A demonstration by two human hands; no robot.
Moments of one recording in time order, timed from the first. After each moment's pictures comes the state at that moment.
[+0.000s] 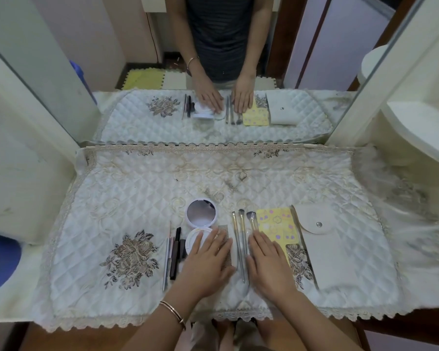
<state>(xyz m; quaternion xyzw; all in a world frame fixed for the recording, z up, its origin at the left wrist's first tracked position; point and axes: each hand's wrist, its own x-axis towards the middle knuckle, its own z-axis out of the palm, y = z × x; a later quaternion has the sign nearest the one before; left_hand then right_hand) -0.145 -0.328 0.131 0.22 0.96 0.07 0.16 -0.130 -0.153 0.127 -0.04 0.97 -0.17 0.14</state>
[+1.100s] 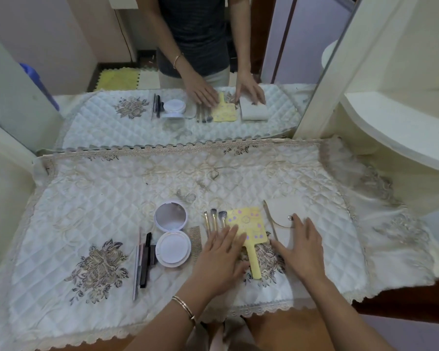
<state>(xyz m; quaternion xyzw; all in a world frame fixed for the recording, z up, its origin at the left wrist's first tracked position) -0.150 -0.249 0.140 0.26 0.94 0.12 0.16 -0.135 -0.046 0.150 0.22 0.94 -0.24 0.07</state>
